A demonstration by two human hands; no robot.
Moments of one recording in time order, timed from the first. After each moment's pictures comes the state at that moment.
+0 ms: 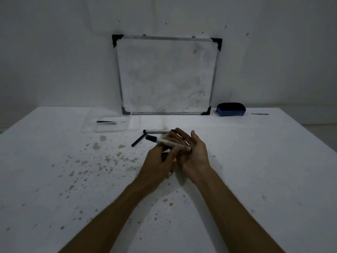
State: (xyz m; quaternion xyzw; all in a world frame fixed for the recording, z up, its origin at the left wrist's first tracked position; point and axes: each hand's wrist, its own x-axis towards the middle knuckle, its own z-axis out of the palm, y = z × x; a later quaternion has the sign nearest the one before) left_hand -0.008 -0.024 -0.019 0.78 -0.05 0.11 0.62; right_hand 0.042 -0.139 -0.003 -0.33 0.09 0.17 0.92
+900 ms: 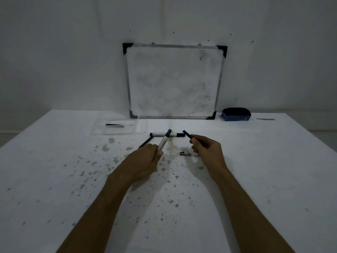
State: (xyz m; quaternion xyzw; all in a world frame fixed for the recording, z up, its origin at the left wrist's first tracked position) left_hand 0.010 0.051 -0.009 0.98 -0.07 0.02 0.20; right_hand 0.064 -0.180 -0.023 -0.73 -0.02 -0.04 0.68
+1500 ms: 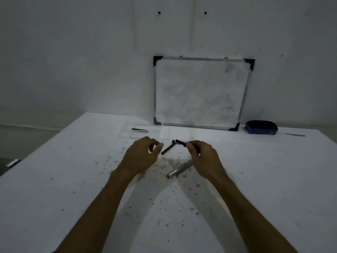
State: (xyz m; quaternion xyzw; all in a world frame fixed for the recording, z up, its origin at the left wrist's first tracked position) left_hand 0.002 0.117 0.004 0.95 0.03 0.20 0.26; right_hand 0.043 -0.108 0.015 -0.88 -0.18 -0.06 0.44
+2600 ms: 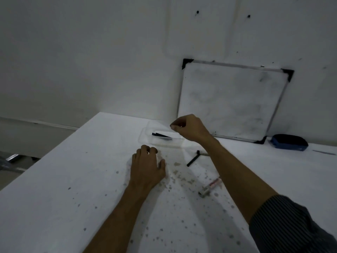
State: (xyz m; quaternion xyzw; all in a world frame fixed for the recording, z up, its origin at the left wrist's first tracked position) left_hand 0.008 0.180 -0.043 0.95 0.13 0.22 0.19; right_hand 0.147 0.044 0.069 -0.90 -0.28 -0.01 0.35
